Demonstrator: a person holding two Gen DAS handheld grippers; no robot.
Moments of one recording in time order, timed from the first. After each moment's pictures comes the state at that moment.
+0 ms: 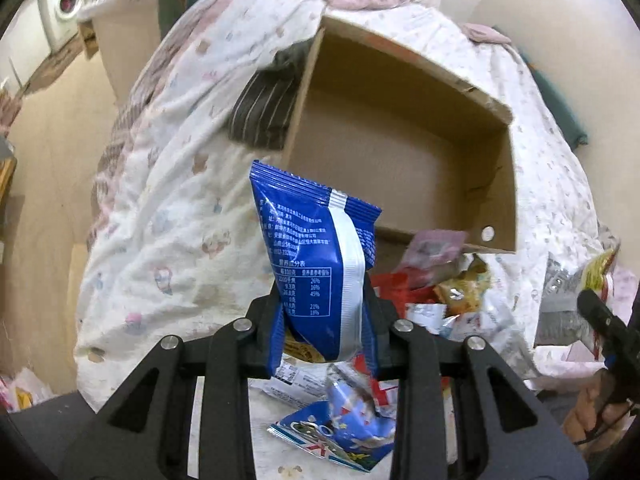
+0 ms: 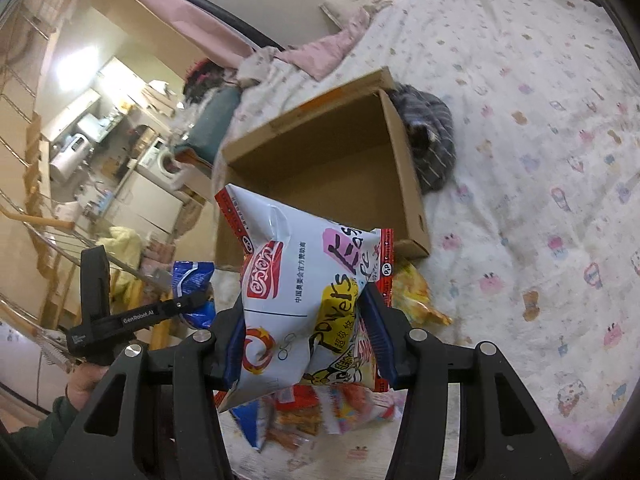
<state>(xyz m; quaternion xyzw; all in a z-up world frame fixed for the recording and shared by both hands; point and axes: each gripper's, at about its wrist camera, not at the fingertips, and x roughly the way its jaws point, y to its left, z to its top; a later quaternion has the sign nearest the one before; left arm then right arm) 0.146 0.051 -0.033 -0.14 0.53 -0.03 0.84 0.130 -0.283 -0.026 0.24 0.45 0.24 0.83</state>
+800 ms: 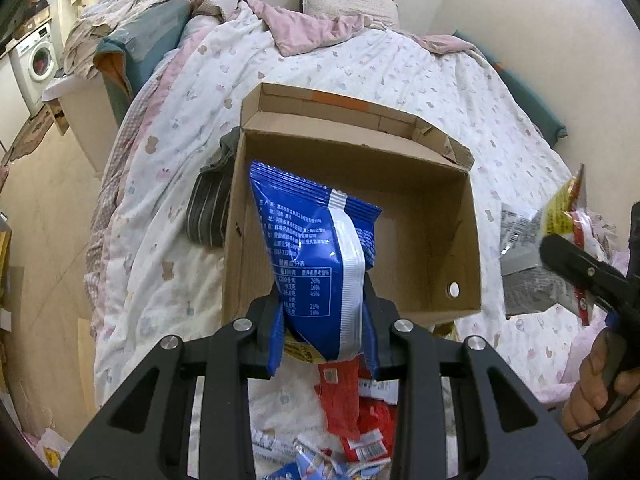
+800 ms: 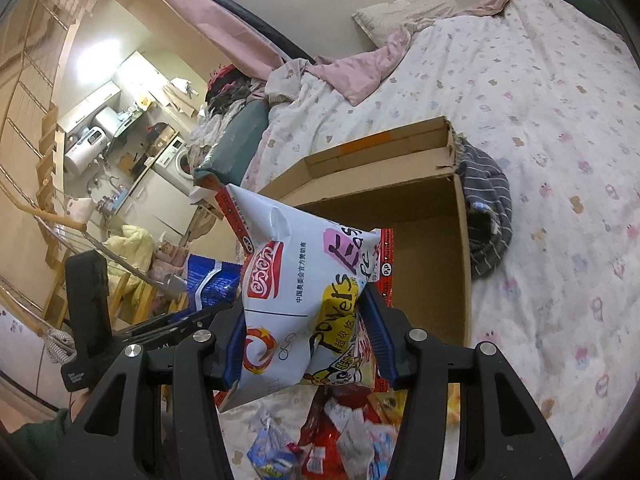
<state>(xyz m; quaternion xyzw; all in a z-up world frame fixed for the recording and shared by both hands) 0.216 0.010 0.015 -0.08 0.49 -0.06 0.87 0.221 -0.242 0.019 0.21 0.43 0.28 0.83</state>
